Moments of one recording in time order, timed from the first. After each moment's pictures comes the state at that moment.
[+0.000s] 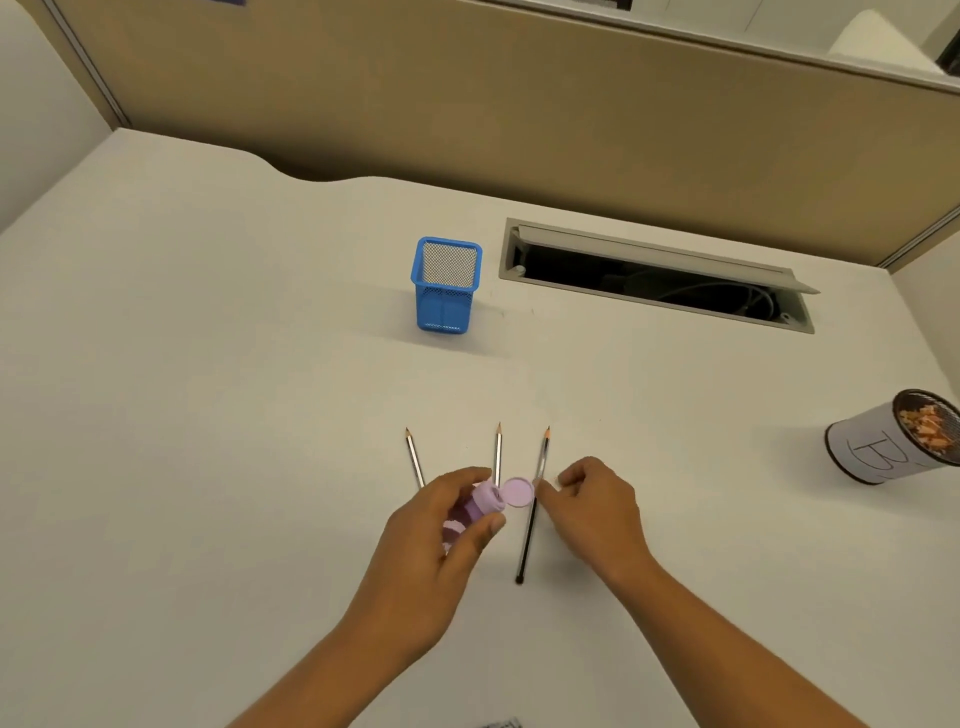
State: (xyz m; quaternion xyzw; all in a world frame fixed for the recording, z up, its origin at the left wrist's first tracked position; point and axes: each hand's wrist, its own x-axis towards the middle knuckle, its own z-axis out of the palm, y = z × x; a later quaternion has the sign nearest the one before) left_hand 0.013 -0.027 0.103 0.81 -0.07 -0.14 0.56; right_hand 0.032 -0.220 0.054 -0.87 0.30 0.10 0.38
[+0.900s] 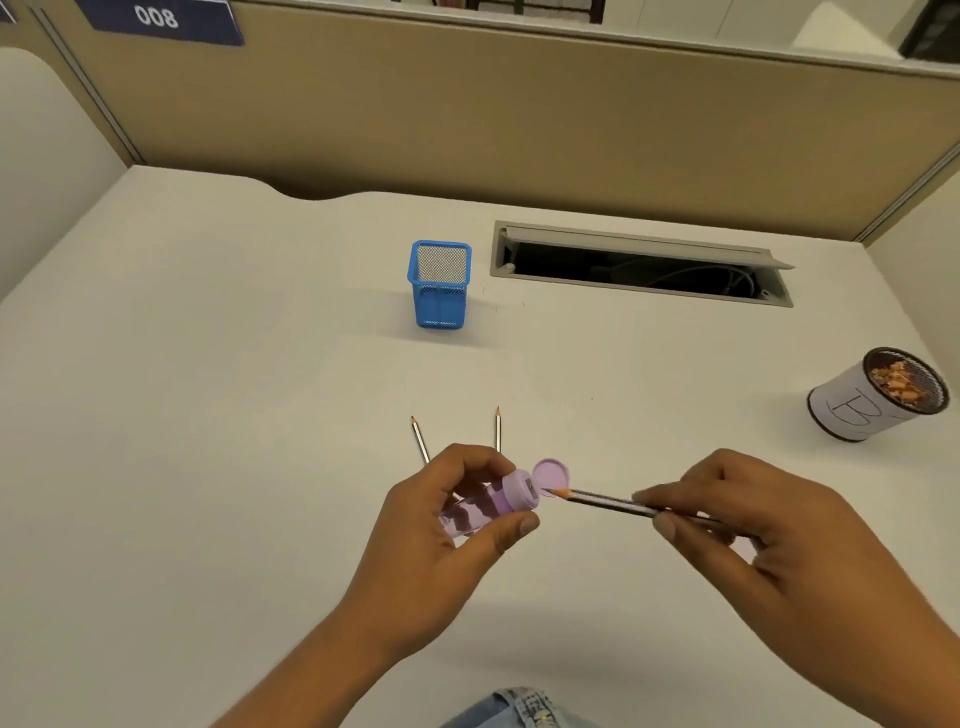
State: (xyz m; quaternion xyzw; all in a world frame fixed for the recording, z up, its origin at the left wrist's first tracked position) left_hand -0.013 -0.020 0.159 0.78 -0.13 -0.10 0.60; right_hand -0.076 -0.254 0.224 -0.96 0.00 0.02 0.27
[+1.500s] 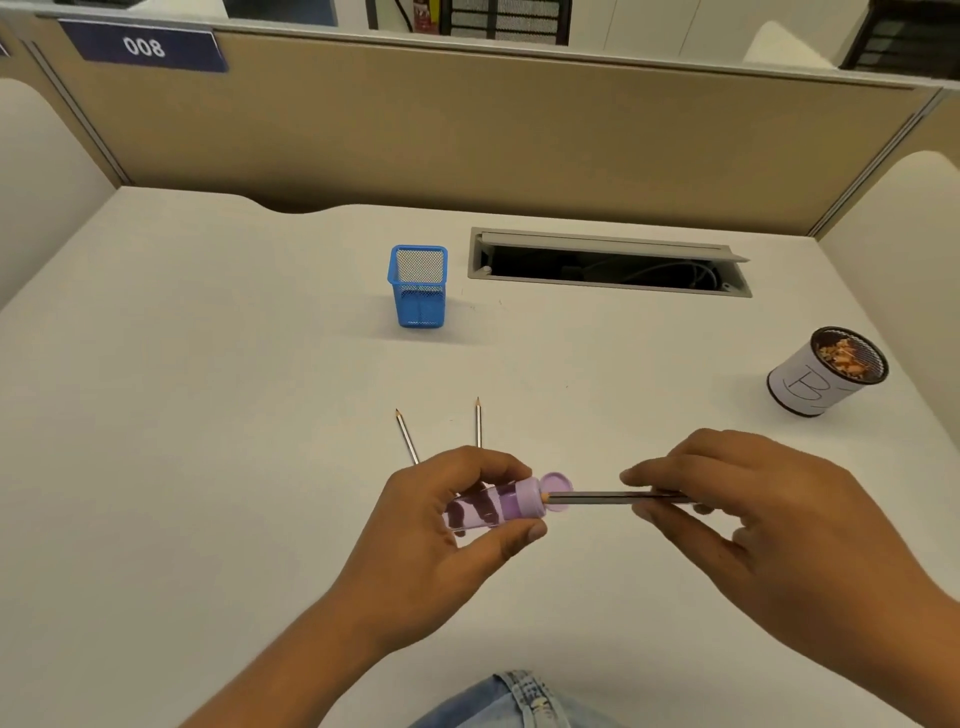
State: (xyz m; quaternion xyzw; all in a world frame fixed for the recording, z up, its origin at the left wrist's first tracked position) left_hand -0.039 -0.022 0.179 0.81 -0.22 -0.09 0.53; right_hand -0.107 -0.253 0.246 -0.98 -0.08 -0.07 0.16
